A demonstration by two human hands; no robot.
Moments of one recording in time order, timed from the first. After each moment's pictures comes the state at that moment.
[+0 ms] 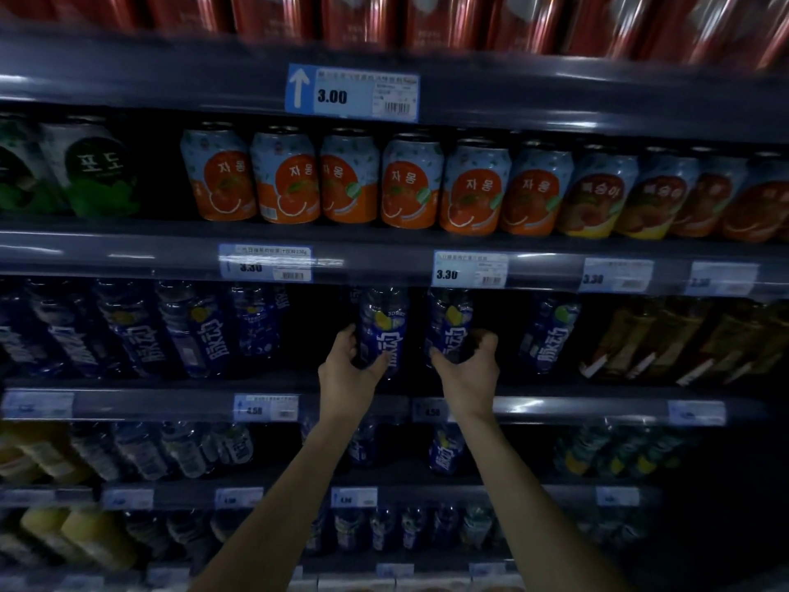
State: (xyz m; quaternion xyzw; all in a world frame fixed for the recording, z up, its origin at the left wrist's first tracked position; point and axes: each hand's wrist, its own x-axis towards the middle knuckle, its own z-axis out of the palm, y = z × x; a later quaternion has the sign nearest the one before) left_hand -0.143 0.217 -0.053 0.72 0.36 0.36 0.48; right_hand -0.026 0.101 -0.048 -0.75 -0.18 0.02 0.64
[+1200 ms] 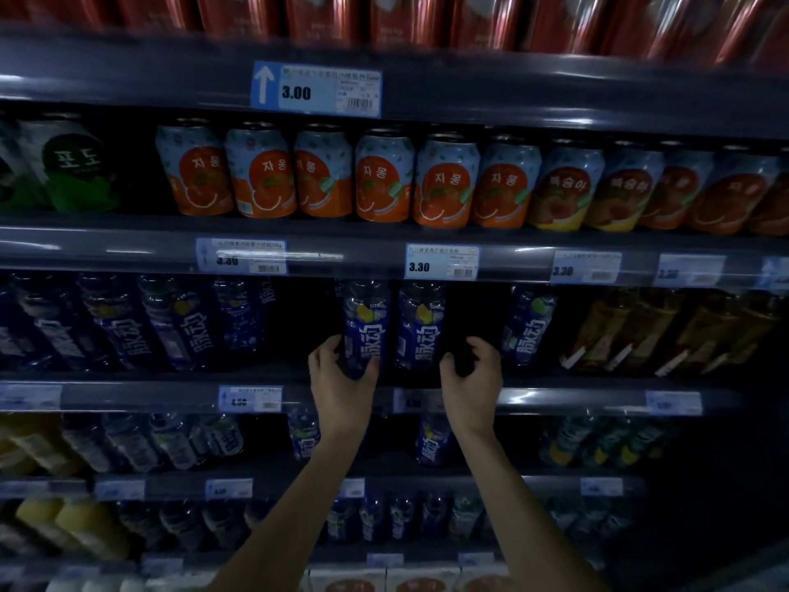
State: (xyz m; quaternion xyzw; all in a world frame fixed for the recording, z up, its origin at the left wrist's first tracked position) left_hand -0.142 0.173 -0.061 0.69 0.40 0.43 0.41; right_hand -0.023 0.064 -0.063 -0.76 -0.19 -0.04 0.62
